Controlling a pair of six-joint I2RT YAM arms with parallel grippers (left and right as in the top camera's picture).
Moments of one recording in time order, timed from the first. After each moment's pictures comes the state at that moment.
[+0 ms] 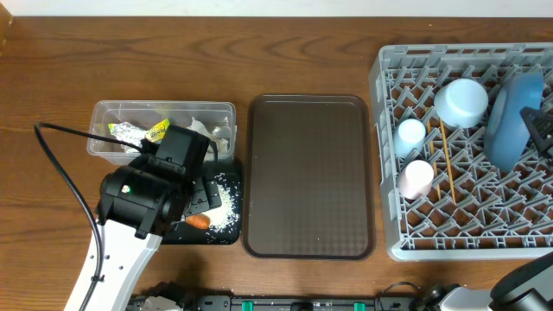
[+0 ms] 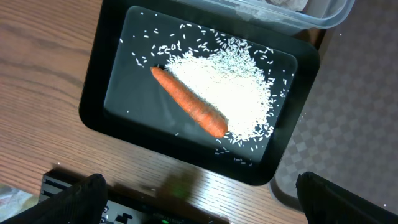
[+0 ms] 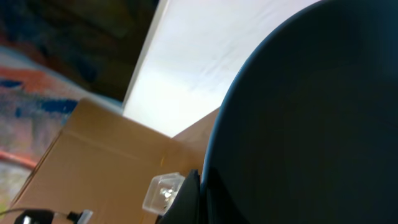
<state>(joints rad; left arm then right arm) -0.34 1.12 1.20 -1.43 -0.24 -0.61 -0.88 1.58 1.14 -0.48 -1.49 0.14</state>
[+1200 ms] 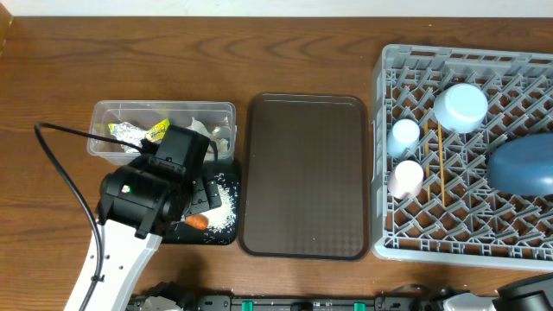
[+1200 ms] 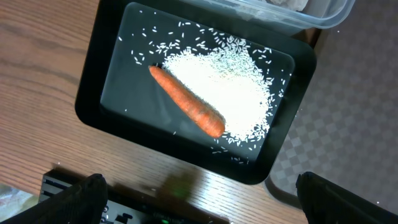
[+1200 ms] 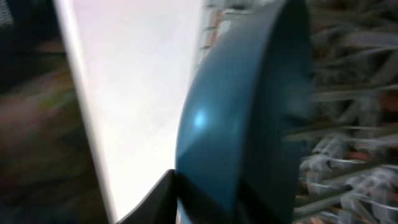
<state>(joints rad) -0.34 1.12 1.20 -1.43 -0.24 -0.61 -1.24 1.56 1.15 -0.81 -1.15 0.33</state>
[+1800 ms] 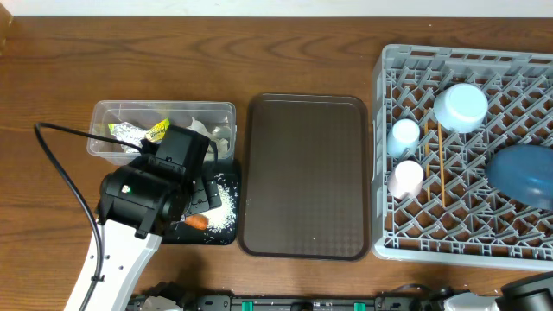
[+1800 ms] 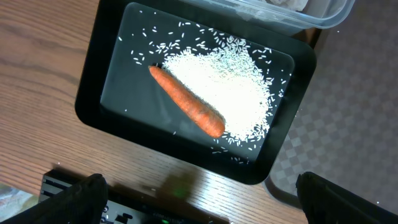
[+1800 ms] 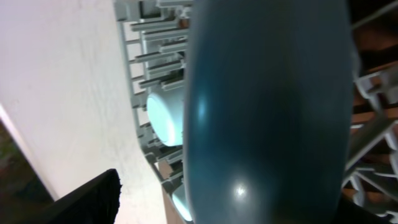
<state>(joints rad) -0.34 1.12 1.20 -1.43 -0.24 -0.61 -1.23 1.57 1.12 -0.84 -0.96 0.42</state>
